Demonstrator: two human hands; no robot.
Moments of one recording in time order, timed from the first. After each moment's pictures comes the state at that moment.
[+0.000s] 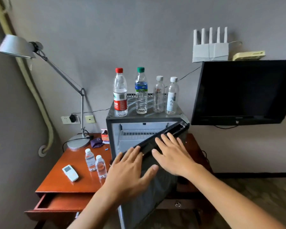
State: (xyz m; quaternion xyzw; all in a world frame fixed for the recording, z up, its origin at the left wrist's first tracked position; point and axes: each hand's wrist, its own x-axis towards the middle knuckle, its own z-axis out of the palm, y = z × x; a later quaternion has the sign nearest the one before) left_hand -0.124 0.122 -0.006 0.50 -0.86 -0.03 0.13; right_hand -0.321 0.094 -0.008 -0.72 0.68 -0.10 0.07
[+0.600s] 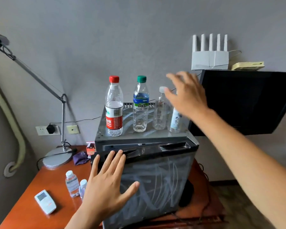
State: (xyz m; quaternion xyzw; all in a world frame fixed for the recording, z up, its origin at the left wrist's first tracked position) left_hand -0.084 -0.030 -0.061 0.48 -0.85 0.08 0.19; right_hand -0.368 -0.086 0.151 -0.63 0.65 -0.31 -0.28
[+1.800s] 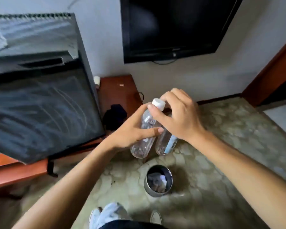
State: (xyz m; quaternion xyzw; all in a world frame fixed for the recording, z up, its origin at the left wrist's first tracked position) left_hand -0.475 0.126 -0.116 0.20 -0.73 -0.62 0.20; right_hand -0.640 0.199 -0.084 -0.63 0.66 -0.40 -0.13
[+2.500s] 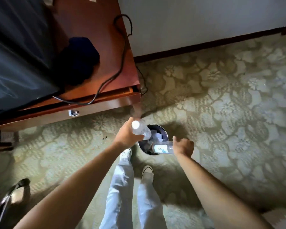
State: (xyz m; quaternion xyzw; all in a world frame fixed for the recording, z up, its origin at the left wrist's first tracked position) left_hand -0.572 0.134 -0.503 0.52 -0.67 -0.53 0.01; right_hand -0.760 0.270 -0.550 -0.11 0.94 -0.09 0.30
